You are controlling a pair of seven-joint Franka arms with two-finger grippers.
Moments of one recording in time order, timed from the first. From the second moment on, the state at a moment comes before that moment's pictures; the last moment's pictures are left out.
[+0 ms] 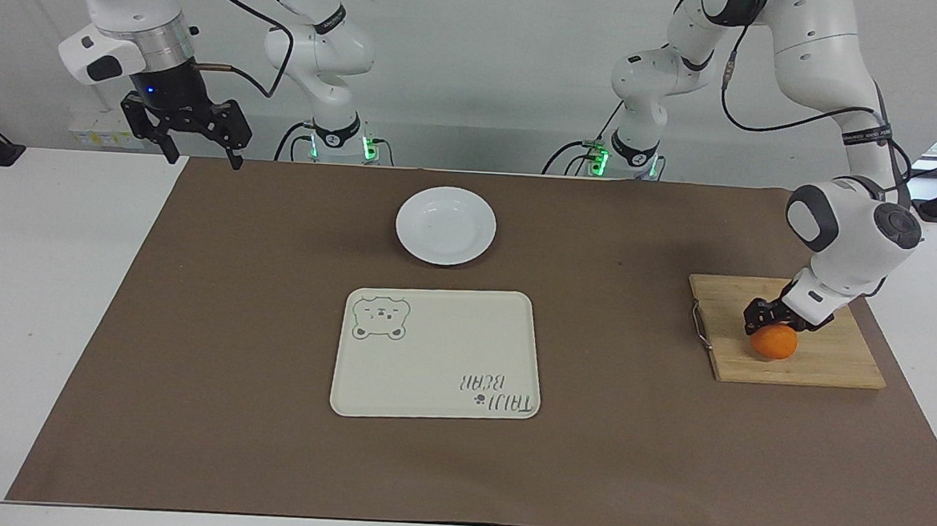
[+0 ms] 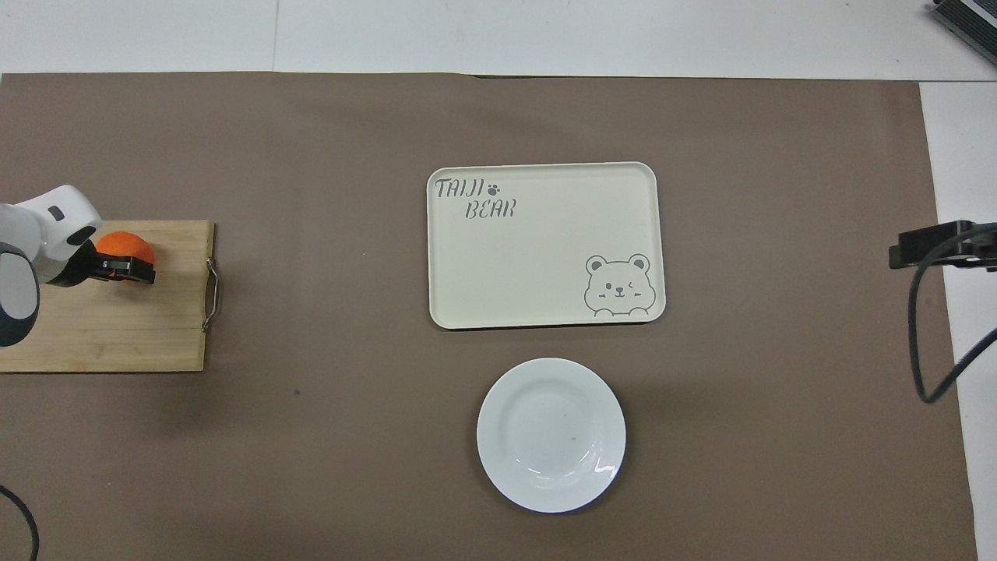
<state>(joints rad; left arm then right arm) 0.25 0.30 -0.07 -1.96 0.01 2.25 0.30 0.03 -0.05 -0.07 -1.57 -0.02 1.56 0.02</state>
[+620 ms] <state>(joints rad) 0.25 0.29 -0.08 -1.83 0.01 2.08 0.30 0.03 -0.05 -0.07 -1.57 -0.02 1.56 0.02</state>
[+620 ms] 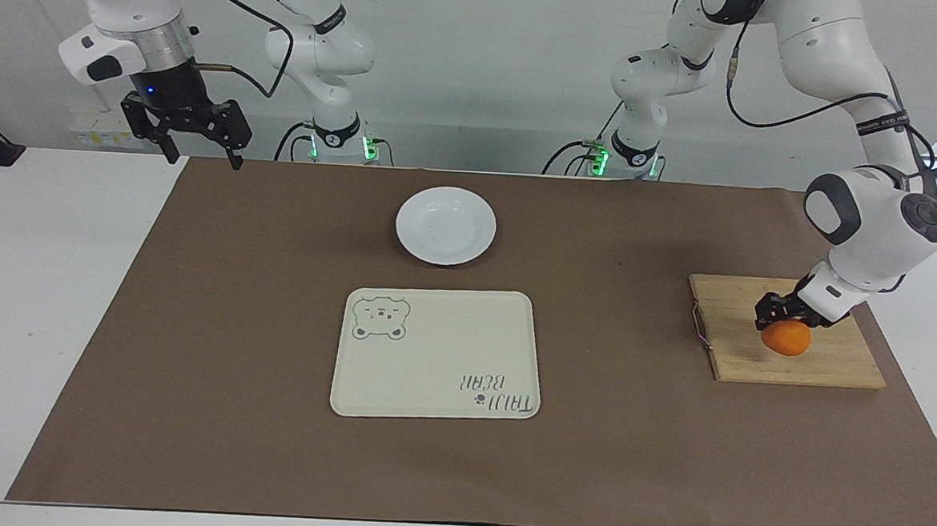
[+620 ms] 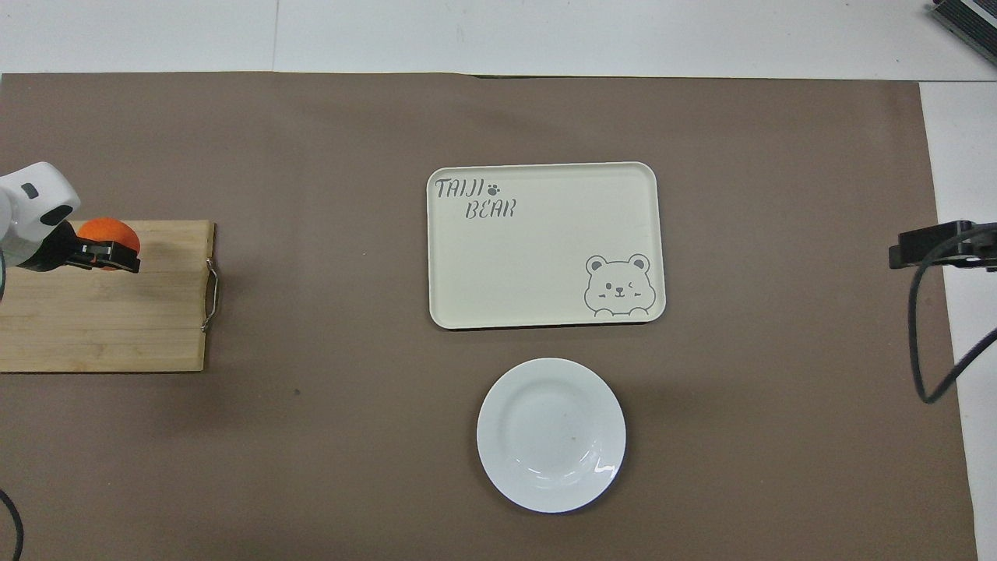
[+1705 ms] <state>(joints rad) 0.01 0.12 -0.12 -1.78 -0.02 1.92 0.23 0.02 -0.05 -0.10 -1.57 -0.02 1.56 0.02</state>
